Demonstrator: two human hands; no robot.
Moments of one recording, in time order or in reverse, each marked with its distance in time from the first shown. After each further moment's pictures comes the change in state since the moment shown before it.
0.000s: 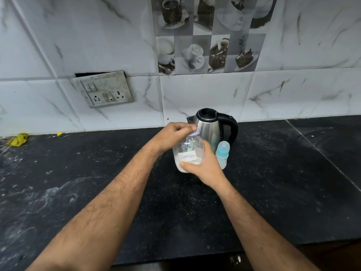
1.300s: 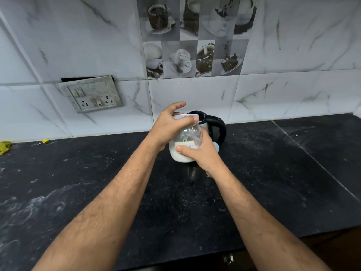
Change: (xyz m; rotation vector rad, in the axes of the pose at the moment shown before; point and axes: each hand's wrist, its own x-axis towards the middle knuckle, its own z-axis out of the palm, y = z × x) left_hand 0.004 0.038 0.017 -0.207 0.162 0.125; right_hand 0.011 -0.038 -0.027 0.165 0.031 -0.065
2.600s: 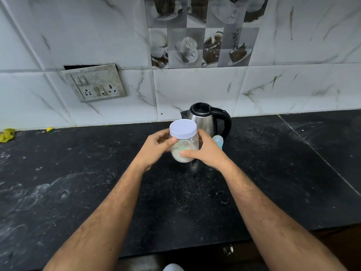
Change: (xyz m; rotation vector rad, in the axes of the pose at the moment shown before) left_hand -0.040 -0.093 -0.036 -0.049 0.009 -0.062; right_hand 0.012 0.034 -0.010 -0.322 -0.152 0.080
